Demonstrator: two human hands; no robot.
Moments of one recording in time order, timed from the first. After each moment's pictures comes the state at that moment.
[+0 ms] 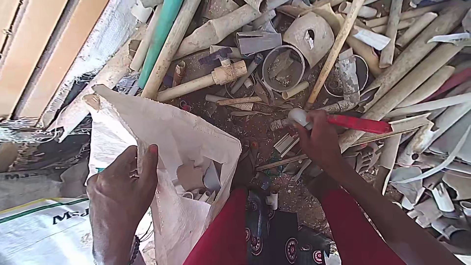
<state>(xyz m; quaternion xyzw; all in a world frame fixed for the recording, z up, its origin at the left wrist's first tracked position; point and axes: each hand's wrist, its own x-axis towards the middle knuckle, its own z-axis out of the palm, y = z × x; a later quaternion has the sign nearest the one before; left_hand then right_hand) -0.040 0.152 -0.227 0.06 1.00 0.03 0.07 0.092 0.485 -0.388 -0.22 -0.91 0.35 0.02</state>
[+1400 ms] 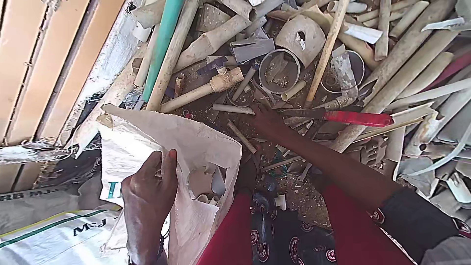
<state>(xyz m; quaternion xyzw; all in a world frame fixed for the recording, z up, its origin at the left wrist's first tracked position) -0.038 0.168 -0.241 0.12 0.99 0.04 0.05 -0.012 0.426 -0.446 0.07 -0.94 0.25 -0.21</state>
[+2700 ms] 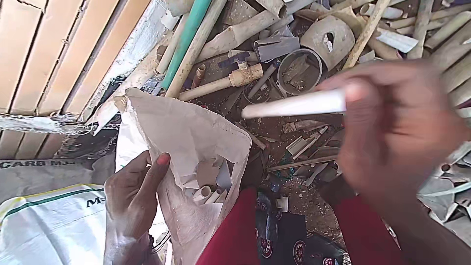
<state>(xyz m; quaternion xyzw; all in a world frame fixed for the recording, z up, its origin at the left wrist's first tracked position) -0.029 0.151 -0.207 0.06 0.90 0.43 0.10 0.035 0.463 -0.253 -0.09 -0.81 0.53 0.25</state>
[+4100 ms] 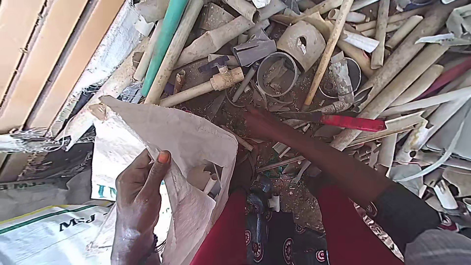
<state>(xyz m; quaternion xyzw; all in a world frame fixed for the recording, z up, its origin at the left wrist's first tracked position) -0.030 0.177 -0.233 0.06 0.85 0.50 0.13 -0.030 0.429 -0.415 0.05 -0.90 0.34 -0.27</state>
